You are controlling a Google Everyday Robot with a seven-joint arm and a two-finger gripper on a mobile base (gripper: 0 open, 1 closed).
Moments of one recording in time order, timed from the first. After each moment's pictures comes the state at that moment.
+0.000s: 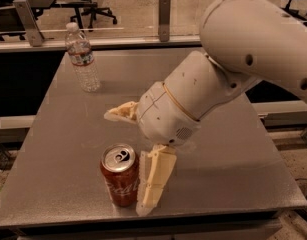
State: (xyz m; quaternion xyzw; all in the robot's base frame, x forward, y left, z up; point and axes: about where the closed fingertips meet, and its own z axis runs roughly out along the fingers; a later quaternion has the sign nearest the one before) arm 0.355 0.050 0.903 -0.78 0.50 0.28 0.25
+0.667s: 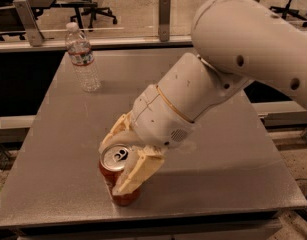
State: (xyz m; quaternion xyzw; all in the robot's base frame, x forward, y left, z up) arm 0.348 0.057 0.901 -0.78 0.50 0.29 0.24
